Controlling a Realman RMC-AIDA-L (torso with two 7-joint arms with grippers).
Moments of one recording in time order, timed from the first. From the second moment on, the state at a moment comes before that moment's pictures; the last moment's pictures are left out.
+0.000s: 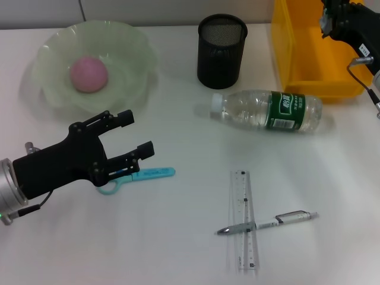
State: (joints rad) left arm -0.35 -2.04 0.94 0.41 1.51 1.62 -0.98; right arm 0.62 2.09 -1.11 -0.13 -0.45 -1.06 0.55
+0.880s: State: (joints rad) left arm -0.33 -2.03 0.94 0.40 1.51 1.66 -0.98; right arm 0.59 2.09 -1.11 -0.14 -0.46 -1.07 0.54
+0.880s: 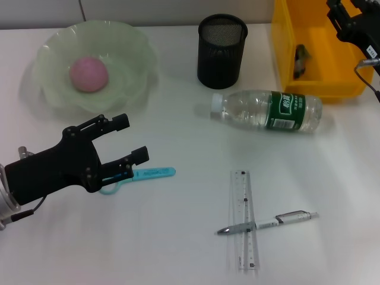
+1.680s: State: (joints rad) left arm -0.33 -2.02 0.94 0.40 1.52 1.66 -0.97; right arm 0.56 2.08 -1.12 -0.17 -0.49 -1.14 0.66
